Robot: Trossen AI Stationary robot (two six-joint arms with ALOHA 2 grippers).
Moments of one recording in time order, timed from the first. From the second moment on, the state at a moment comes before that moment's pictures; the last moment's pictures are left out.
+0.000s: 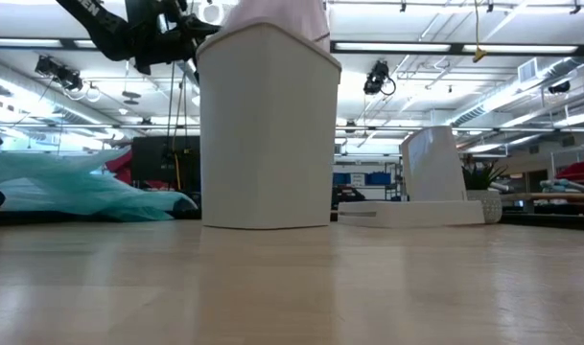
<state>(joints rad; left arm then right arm) 1.14 1.41 1.06 0.66 1.34 -0.87 -0.35 1.66 1.96 0.40 -0.07 0.32</state>
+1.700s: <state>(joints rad) 1.15 1.41 1.06 0.66 1.40 -0.93 0.32 1.34 2.35 -0.98 1.07 0.32</state>
